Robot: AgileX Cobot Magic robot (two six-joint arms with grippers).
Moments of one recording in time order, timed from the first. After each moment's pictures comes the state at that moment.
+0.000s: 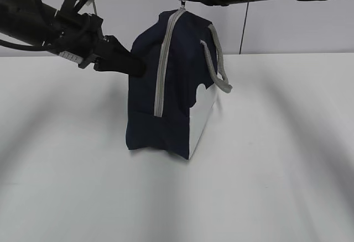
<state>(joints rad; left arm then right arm) -0.21 1.82 -1.33 -1.09 1.02 1.20 0.14 2.13 -1.83 -1.74 -0.68 1.71</state>
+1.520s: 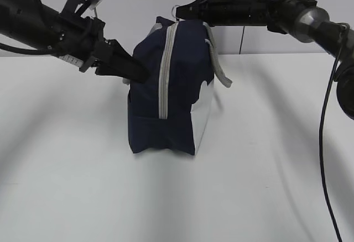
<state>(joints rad) -0.22 1.82 -1.33 -1.07 1.07 1.17 0.10 2.68 -2.53 -1.78 -0.80 1.96</state>
